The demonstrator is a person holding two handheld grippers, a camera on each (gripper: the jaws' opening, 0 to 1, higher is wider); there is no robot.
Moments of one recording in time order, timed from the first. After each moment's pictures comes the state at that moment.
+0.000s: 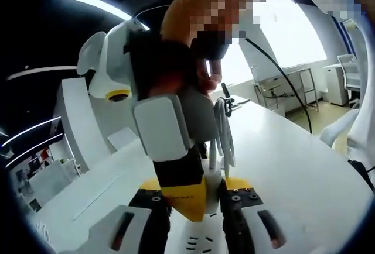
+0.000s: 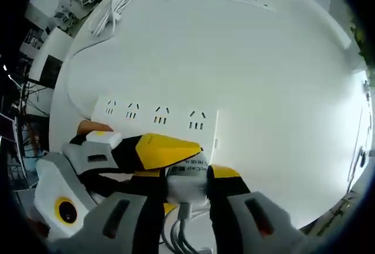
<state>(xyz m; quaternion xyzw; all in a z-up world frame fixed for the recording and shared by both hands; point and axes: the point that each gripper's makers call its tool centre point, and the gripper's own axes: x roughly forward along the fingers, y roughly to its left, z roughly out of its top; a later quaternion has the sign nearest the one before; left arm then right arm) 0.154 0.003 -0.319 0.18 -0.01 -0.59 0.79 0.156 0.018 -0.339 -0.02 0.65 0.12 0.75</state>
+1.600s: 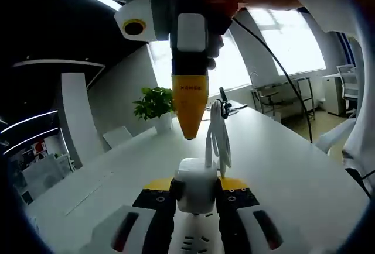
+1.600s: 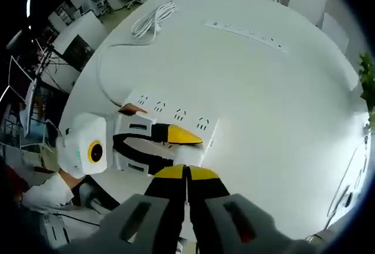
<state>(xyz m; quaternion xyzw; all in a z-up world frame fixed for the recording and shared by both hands) 0.150 0.003 -0.316 0.15 0.00 -0.60 0.78 0.155 0.010 -0.275 -0.10 0.58 0.22 0.78</state>
